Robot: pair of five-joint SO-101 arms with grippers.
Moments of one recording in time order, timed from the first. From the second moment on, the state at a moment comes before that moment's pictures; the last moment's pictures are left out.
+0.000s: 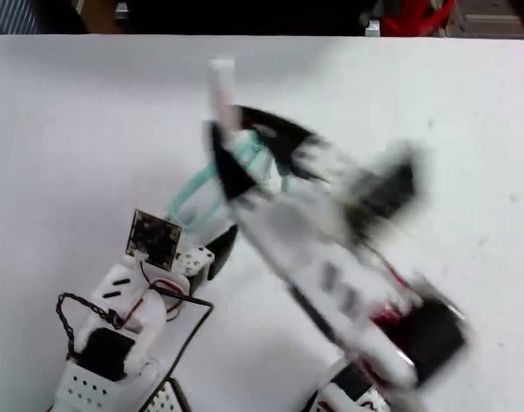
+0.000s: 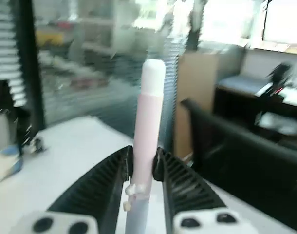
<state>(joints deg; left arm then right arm) 15.3 -97.9 87.7 43.7 -0.7 -43.3 -50.2 6.9 51.8 6.5</state>
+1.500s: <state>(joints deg) 15.3 -97.9 87.7 43.7 -0.7 -30.2 -55.8 20.7 57.1 5.1</state>
